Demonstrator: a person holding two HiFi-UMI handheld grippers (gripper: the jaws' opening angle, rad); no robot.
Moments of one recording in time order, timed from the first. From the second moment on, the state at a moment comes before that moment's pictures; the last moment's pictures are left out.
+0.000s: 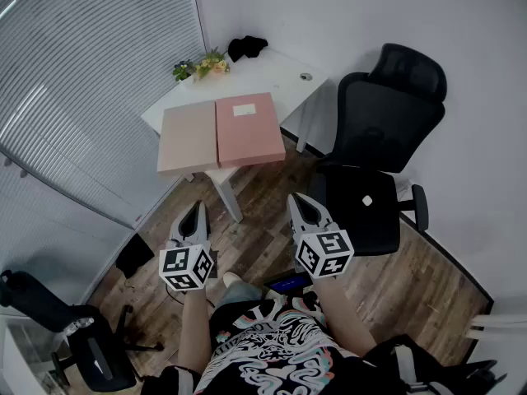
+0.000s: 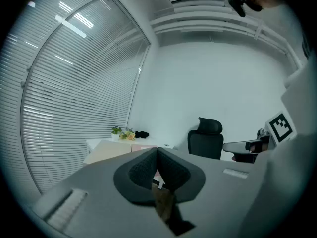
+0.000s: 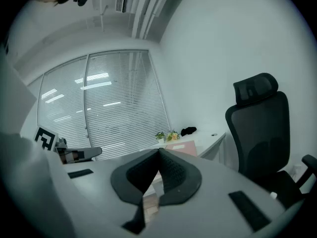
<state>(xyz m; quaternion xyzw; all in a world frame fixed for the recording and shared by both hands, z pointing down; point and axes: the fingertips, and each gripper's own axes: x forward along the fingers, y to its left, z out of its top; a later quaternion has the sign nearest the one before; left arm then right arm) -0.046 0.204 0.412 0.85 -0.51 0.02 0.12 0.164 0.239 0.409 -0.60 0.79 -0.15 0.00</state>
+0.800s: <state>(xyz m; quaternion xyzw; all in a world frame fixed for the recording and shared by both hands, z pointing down) -0.050 0.227 0.421 0.87 -0.47 0.01 0.16 0.181 0.253 0.426 -0.62 0.74 -0.23 0.07</state>
